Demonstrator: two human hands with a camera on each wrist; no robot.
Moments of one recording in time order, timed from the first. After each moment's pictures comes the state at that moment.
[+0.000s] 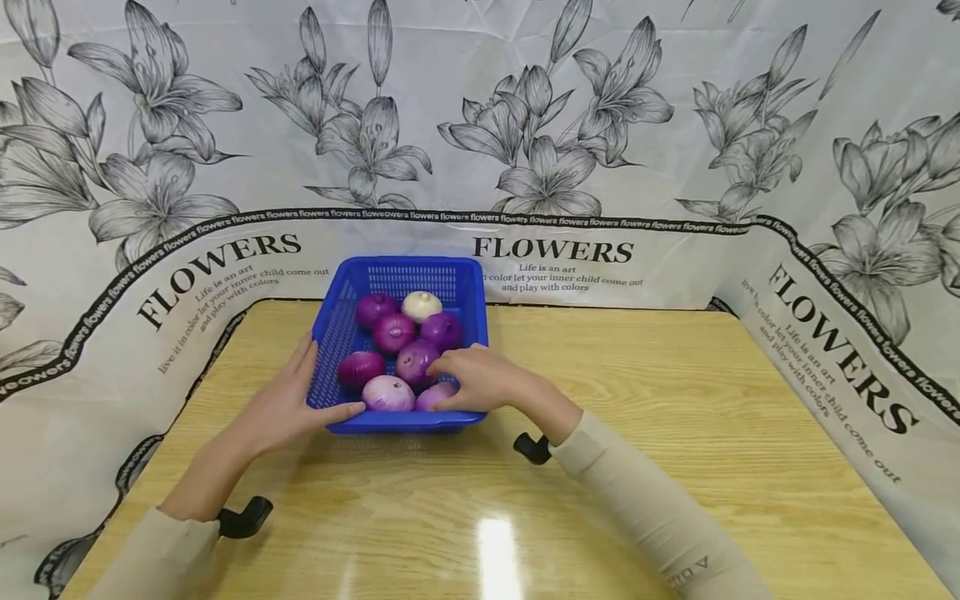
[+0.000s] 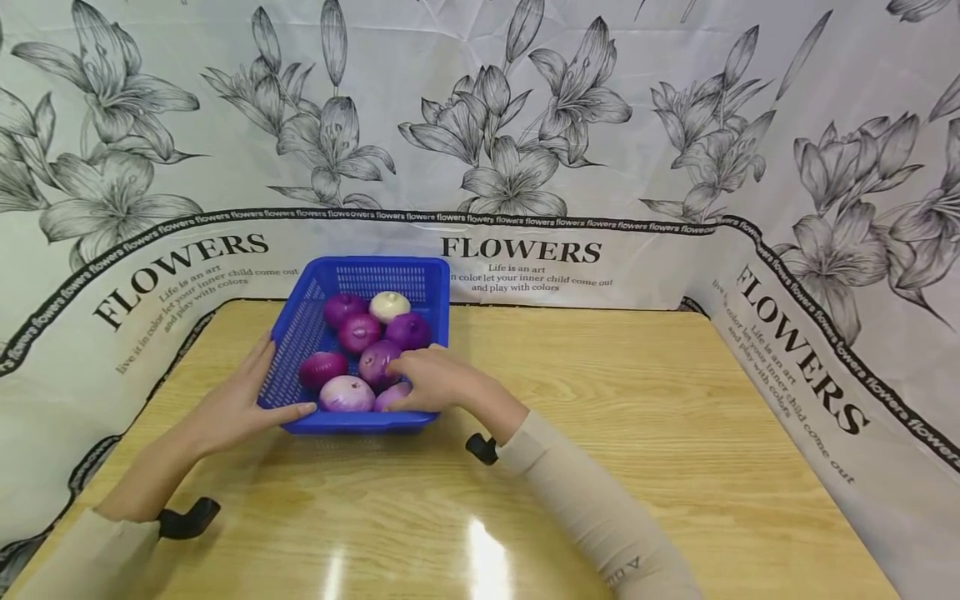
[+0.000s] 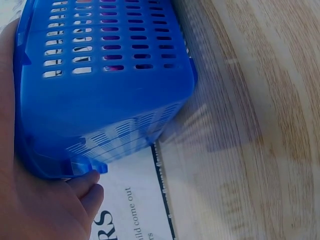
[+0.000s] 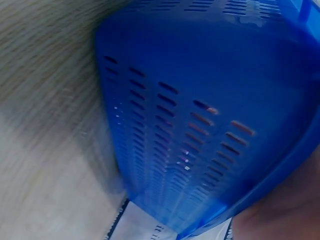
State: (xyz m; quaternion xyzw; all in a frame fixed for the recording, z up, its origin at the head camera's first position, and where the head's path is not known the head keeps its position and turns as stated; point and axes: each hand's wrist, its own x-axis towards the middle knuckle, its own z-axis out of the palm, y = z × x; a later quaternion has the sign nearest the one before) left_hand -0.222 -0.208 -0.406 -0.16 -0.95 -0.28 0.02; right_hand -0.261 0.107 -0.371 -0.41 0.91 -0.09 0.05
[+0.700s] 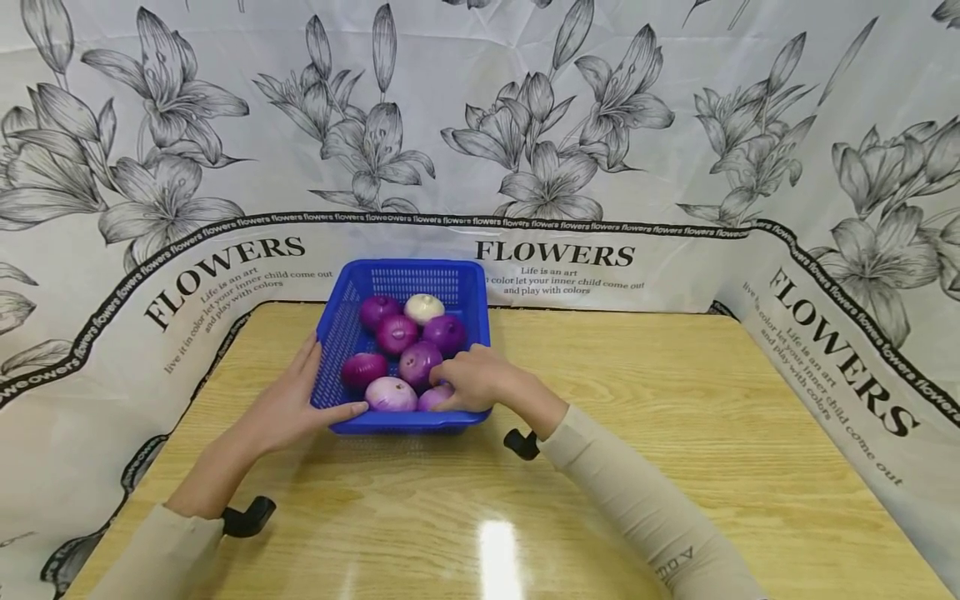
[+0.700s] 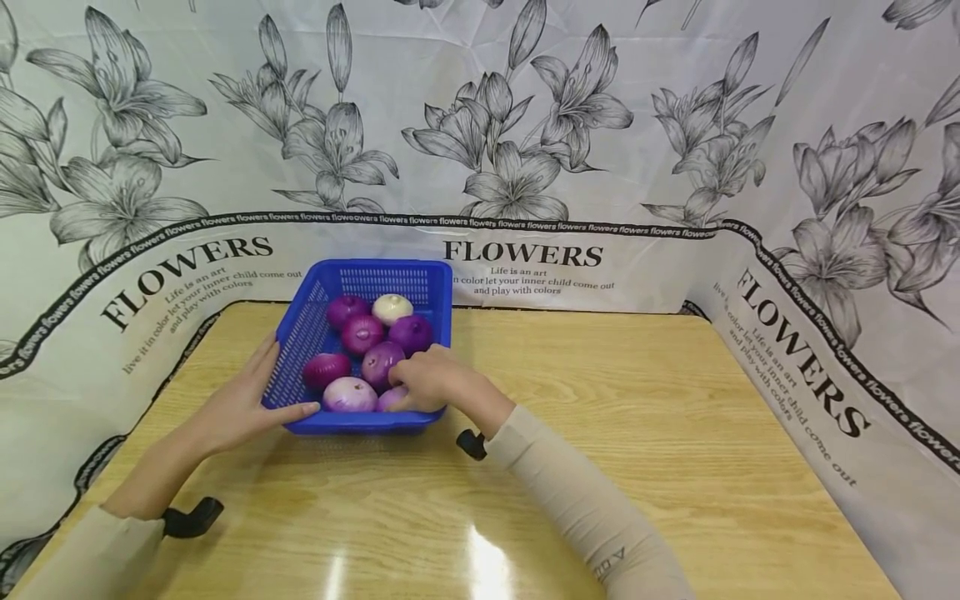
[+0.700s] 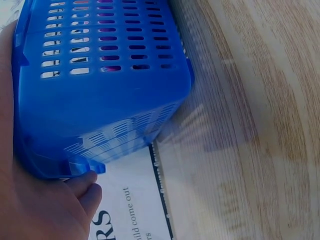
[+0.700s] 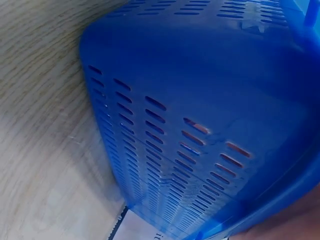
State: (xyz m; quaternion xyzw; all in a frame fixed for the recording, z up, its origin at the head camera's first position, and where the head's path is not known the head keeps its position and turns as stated) left_hand -0.224 -0.209 -0.405 -0.17 -0.95 -0.28 0.02; right_hand -0.260 0.094 -0.362 -0.38 0.92 0.00 0.08
